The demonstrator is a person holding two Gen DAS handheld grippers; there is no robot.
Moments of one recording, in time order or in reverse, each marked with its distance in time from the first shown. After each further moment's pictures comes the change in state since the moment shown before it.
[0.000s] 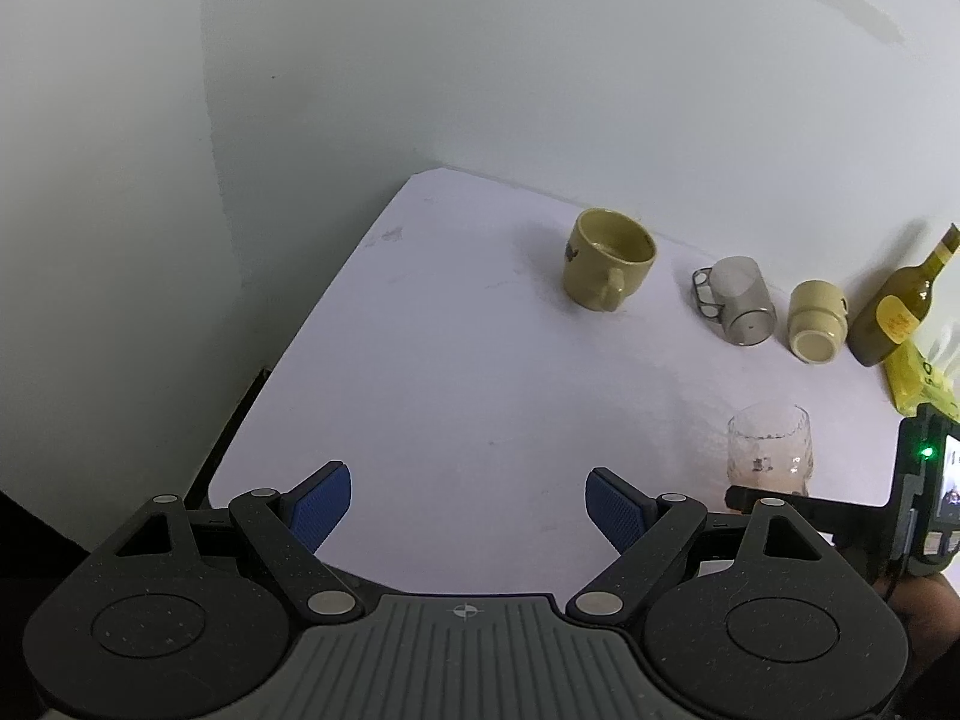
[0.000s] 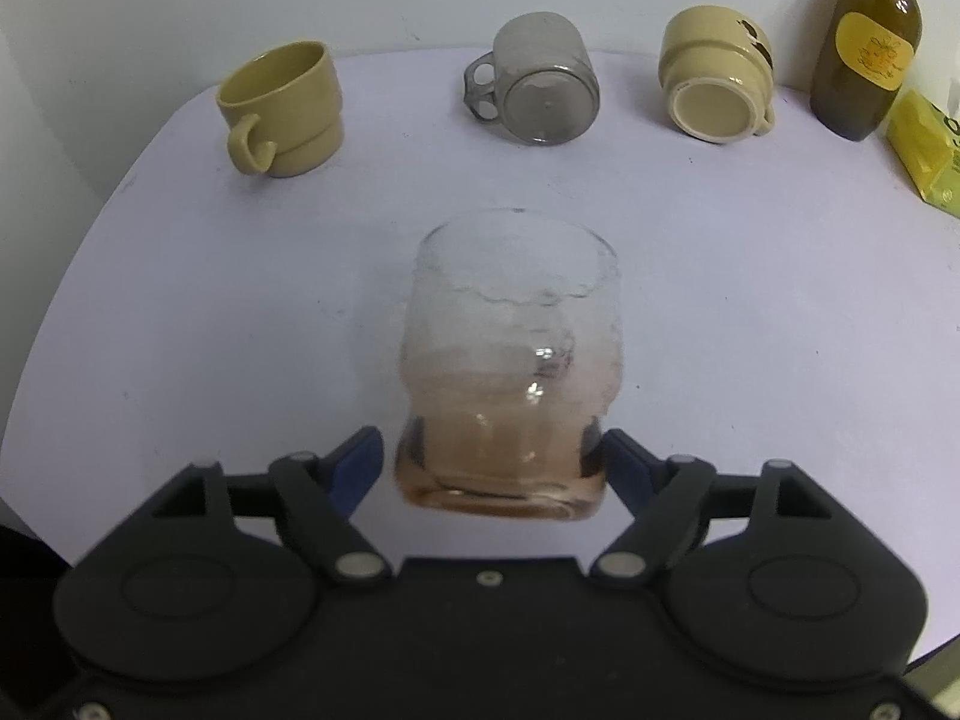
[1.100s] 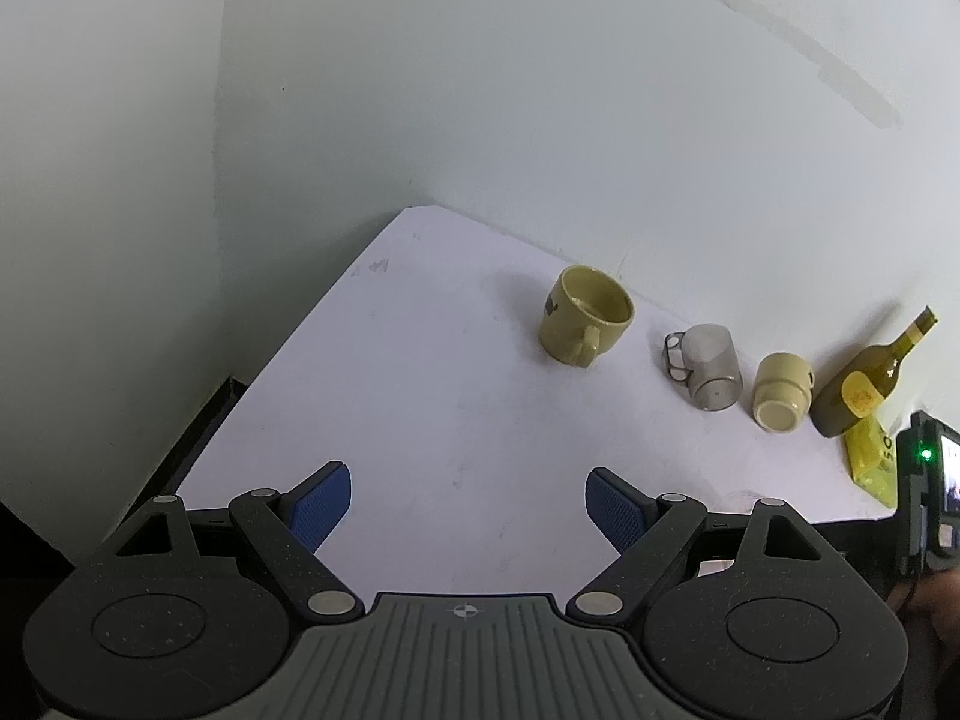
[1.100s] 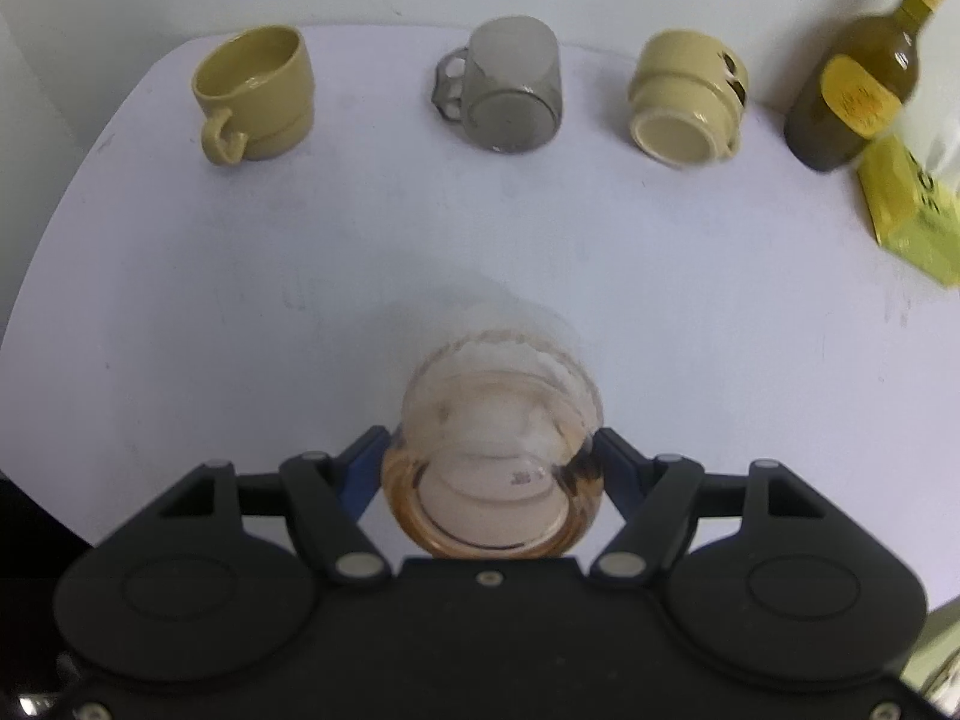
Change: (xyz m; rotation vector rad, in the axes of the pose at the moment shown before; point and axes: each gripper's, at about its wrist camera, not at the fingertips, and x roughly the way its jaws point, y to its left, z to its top) left arm -0.010 0.008 0.012 -0.129 -0.068 -0.082; right arm -0.027 -0.005 0.051 -0.099 0.161 -0.088
